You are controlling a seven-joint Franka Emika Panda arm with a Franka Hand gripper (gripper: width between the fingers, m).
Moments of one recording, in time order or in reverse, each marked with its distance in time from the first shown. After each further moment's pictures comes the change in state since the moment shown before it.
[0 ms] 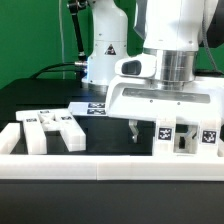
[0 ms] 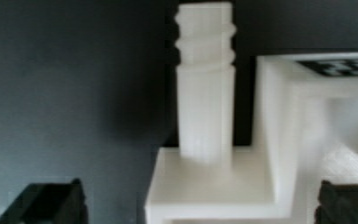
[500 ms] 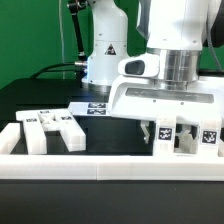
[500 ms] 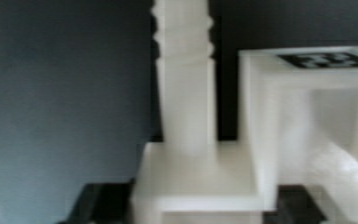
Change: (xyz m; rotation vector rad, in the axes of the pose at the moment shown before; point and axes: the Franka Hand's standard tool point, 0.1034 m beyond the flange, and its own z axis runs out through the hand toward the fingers) arm 0.003 -0.001 -0.002 0.001 0.003 0.004
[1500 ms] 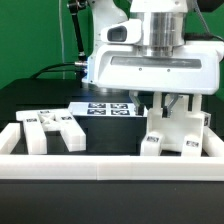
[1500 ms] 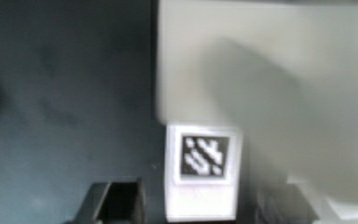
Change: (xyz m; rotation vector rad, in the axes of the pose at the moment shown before) arm 0.001 0.023 -0.049 0.035 -0.061 0.064
